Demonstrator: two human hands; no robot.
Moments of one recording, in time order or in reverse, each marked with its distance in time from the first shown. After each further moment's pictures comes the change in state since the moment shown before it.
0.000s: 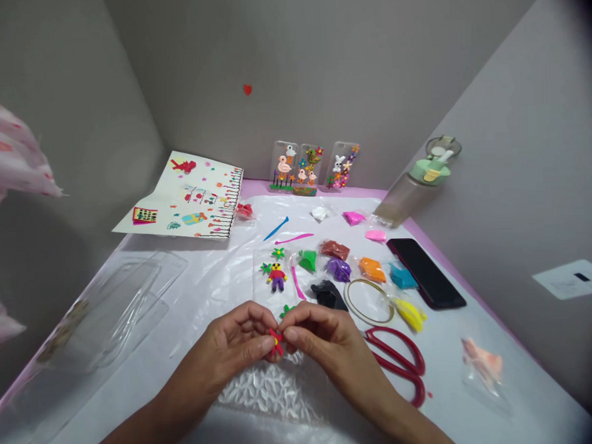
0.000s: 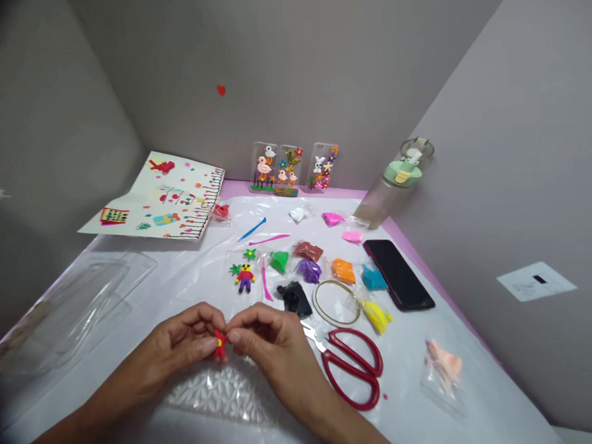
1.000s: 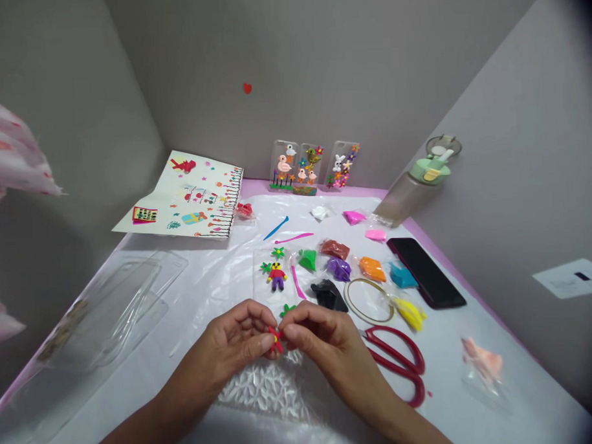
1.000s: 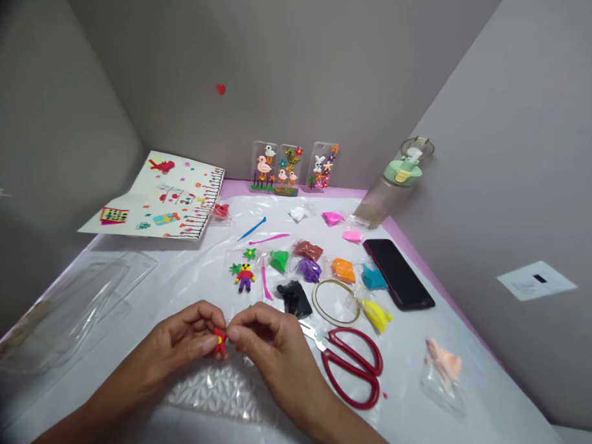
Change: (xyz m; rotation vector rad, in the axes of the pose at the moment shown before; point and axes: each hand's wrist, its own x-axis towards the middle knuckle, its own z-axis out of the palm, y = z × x) left_hand 0.000 -0.003 0.000 0.016 0.018 -0.015; right_hand -0.002 0.000 0.003 -0.127 0.033 -0.043
